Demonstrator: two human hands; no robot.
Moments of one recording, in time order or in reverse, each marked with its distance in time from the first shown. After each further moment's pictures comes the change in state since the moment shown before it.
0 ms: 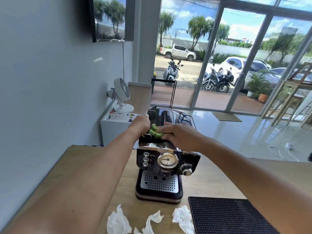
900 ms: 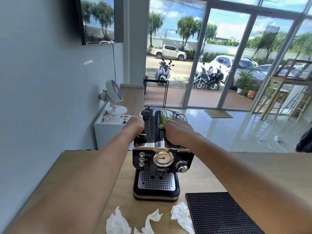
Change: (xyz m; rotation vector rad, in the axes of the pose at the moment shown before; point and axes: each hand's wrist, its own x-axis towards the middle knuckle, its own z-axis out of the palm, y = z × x) left_hand 0.015 -0.010 0.004 -0.084 0.000 0.011; right_hand 0.011 -0.015 -0.001 -0.188 0.045 0.401
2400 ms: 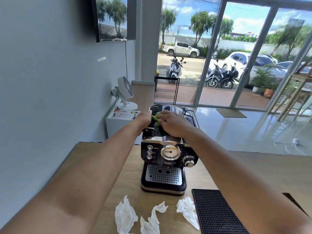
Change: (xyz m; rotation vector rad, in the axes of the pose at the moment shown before) left_hand -0.010 0.002 -0.008 -0.221 -0.102 -0.068; right_hand 0.037 -0.007 0.024 0.204 0.024 -0.315
